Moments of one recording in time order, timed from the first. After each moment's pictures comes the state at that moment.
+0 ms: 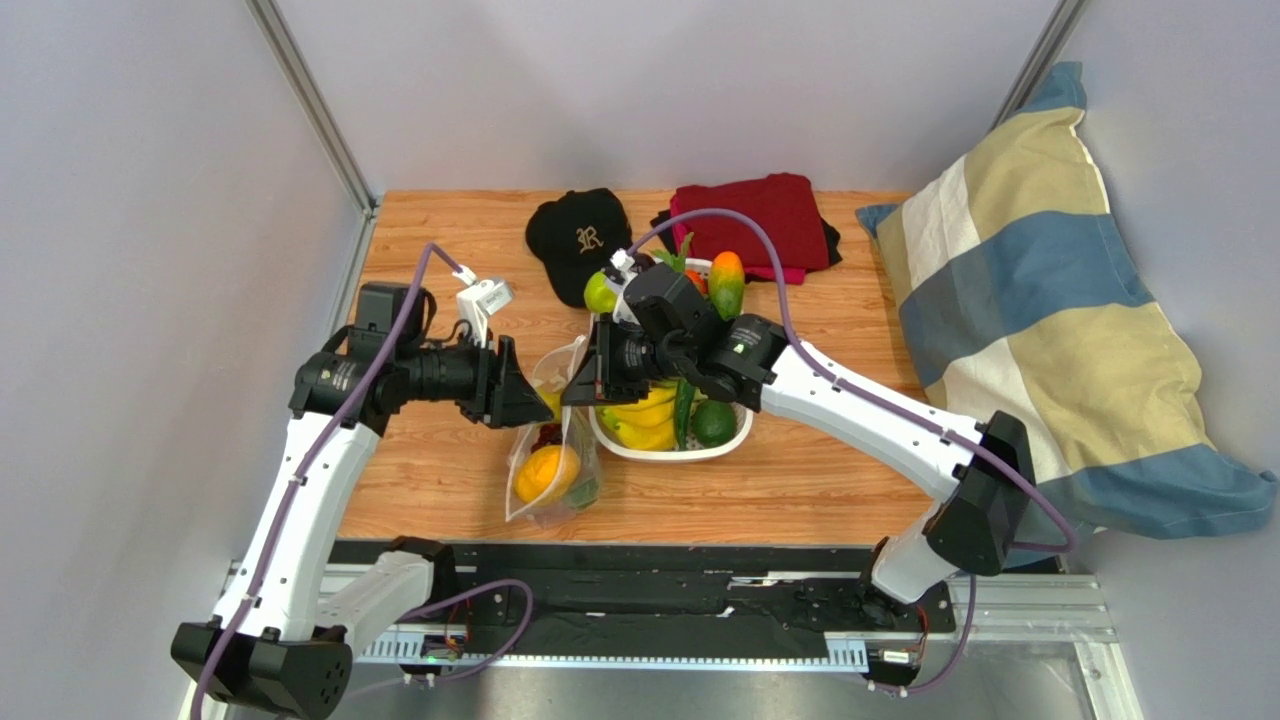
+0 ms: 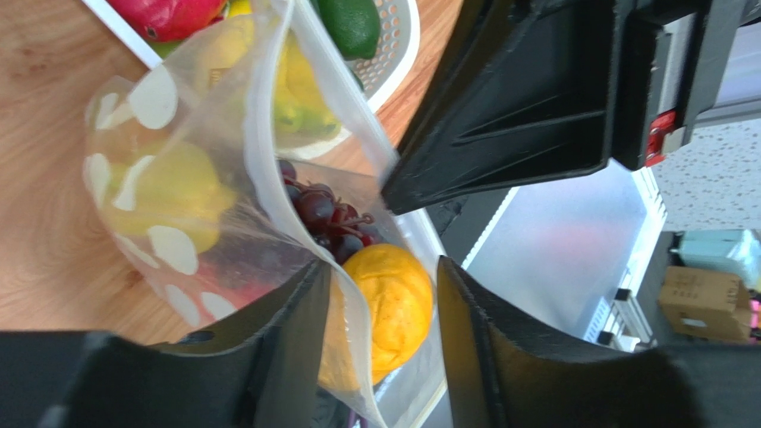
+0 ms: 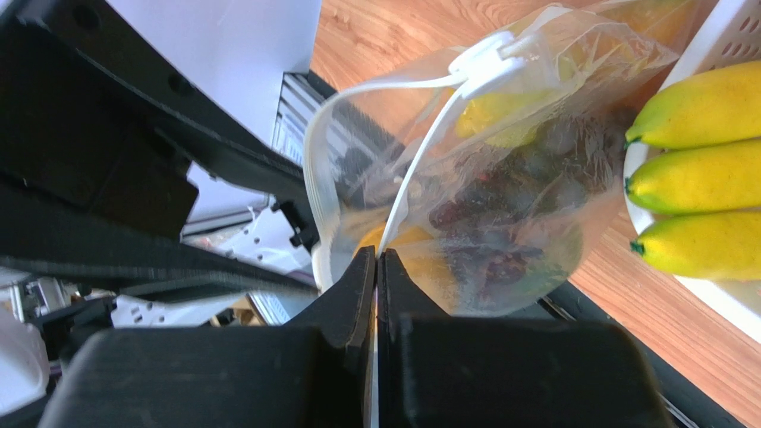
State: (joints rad) left arm -0.18 0.98 1.15 -1.03 0.86 -0.01; right arm 0.97 1.55 1.47 -0.50 -0.28 0.93
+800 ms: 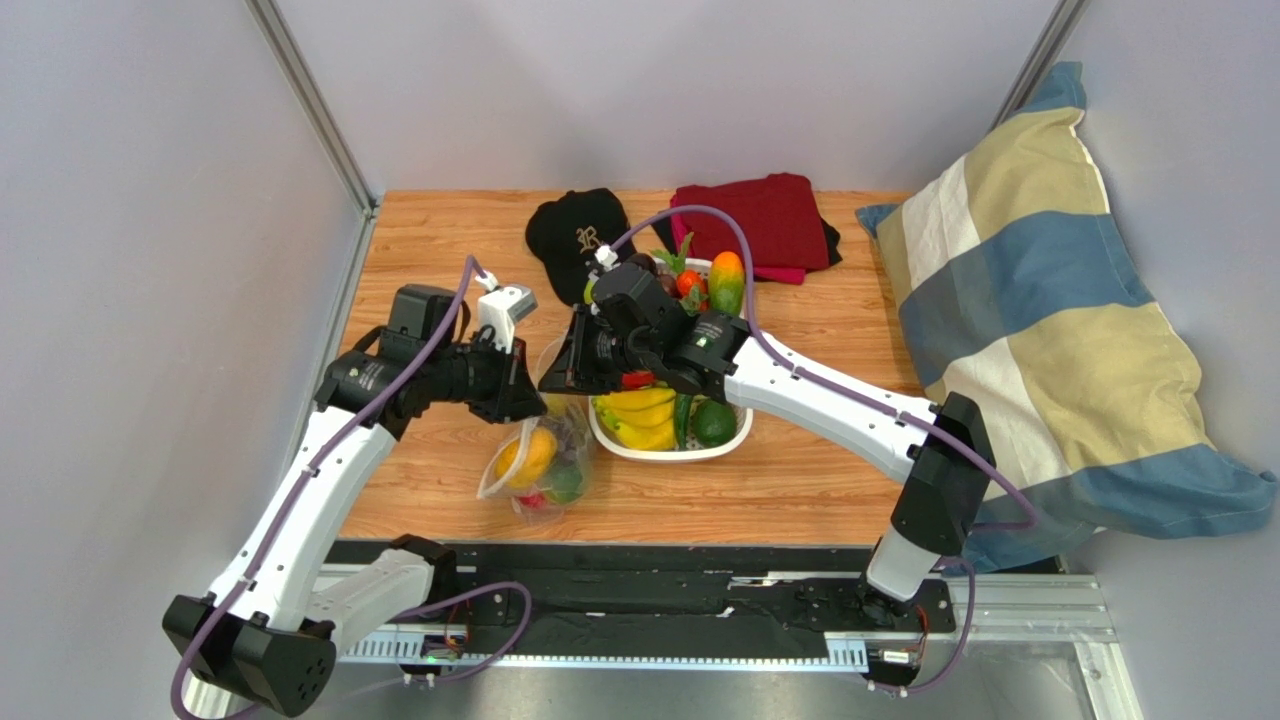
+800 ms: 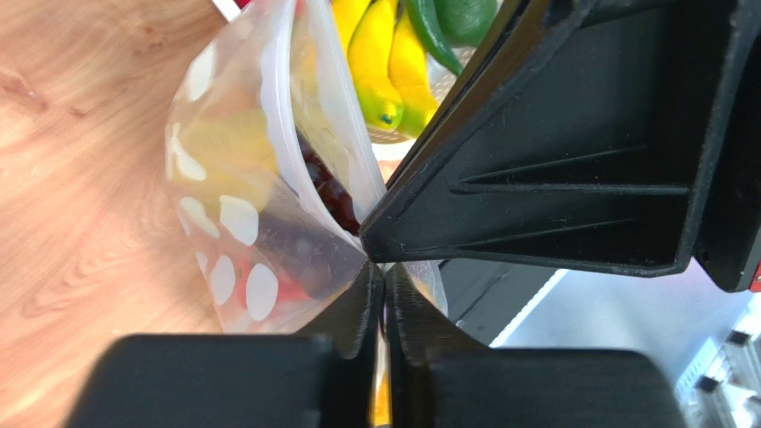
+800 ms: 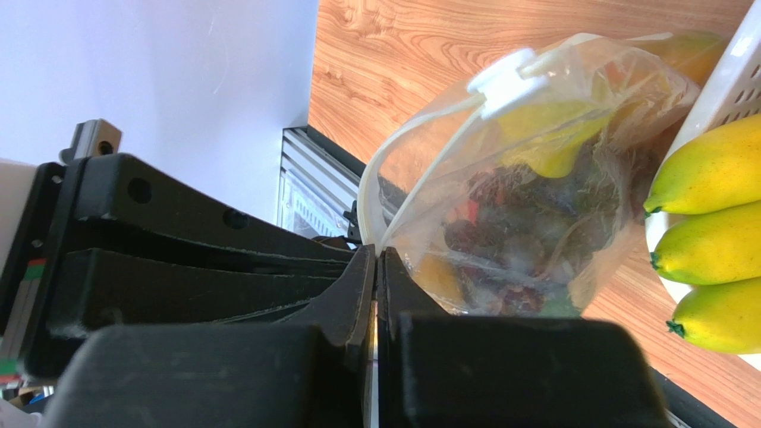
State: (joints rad) left arm -0.31 1.00 1.09 -0.94 0.55 -0.05; right arm 0.99 1.69 1.57 -0.46 -0.17 1.04
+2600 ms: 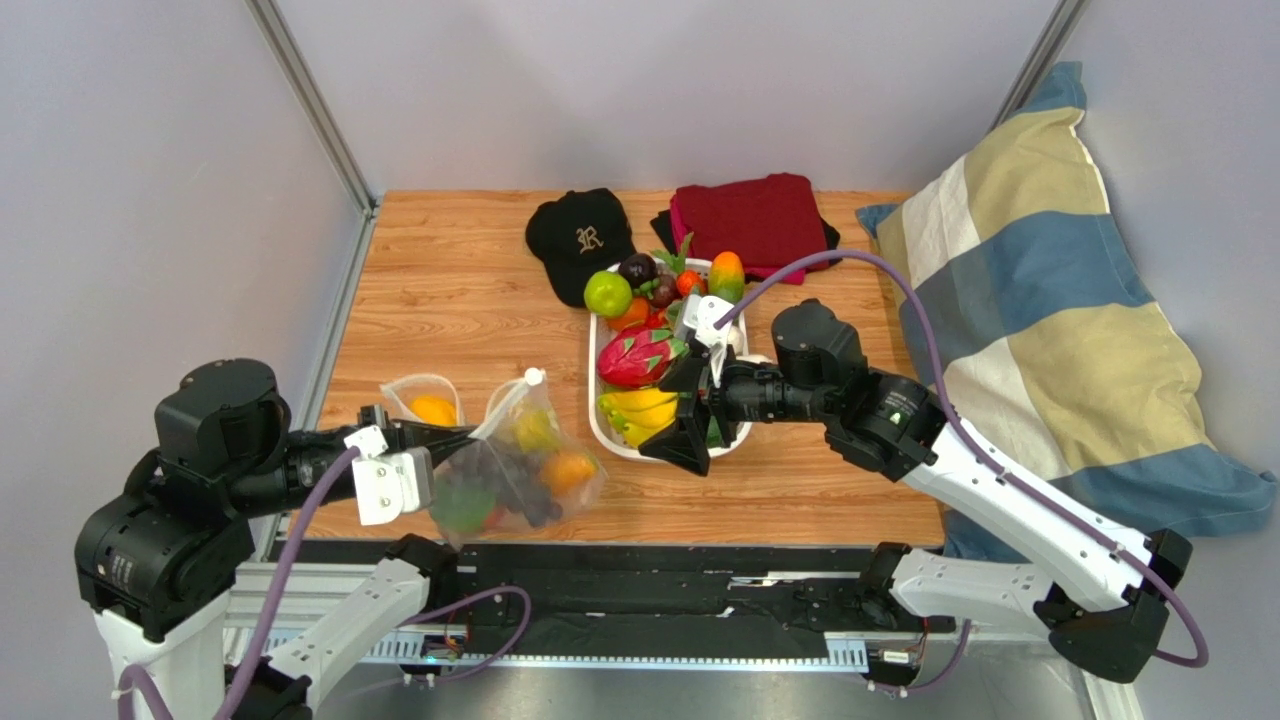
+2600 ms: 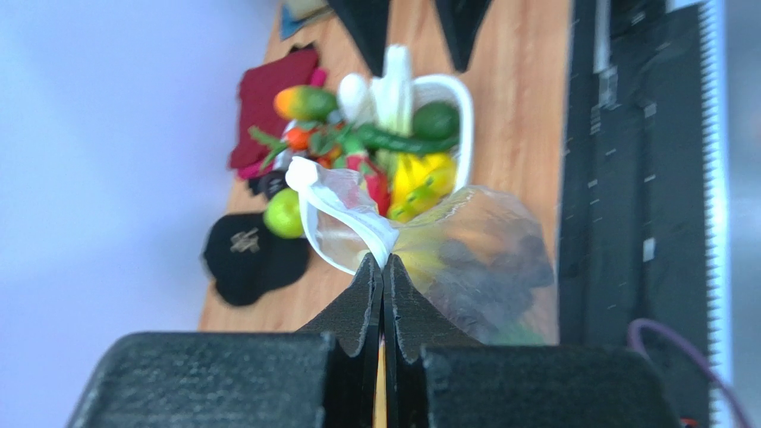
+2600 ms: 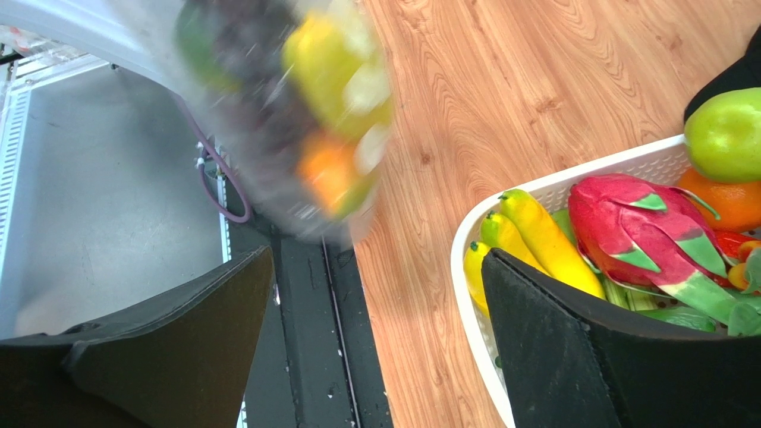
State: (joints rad) left arm -0.40 0.76 1.68 -1.39 0.73 0.92; right arm 0.92 1.05 1.15 -0.43 -0.45 0.02
